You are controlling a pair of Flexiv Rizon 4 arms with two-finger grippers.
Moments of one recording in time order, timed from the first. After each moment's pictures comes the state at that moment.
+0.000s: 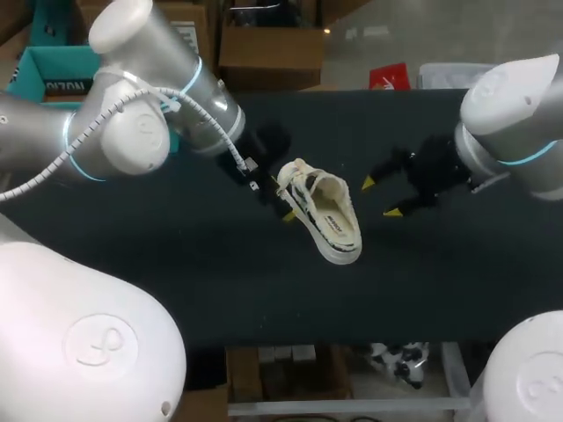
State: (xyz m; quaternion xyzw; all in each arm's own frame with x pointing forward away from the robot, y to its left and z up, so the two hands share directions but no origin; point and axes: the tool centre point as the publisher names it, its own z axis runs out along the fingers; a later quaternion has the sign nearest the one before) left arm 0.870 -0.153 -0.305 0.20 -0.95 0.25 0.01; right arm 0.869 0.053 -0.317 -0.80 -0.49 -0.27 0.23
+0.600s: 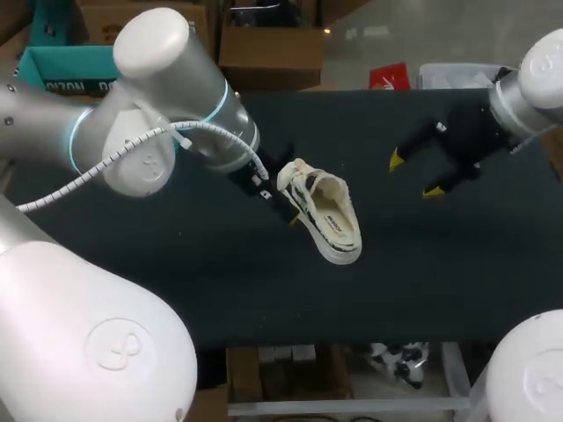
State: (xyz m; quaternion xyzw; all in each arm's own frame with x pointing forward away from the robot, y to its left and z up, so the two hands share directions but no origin) left arm 0.865 -0.147 -0.311 0.34 -0.92 0.20 -0.05; right arm 0.883 -0.006 -0.276 -0.74 -0.60 -0.24 0.21
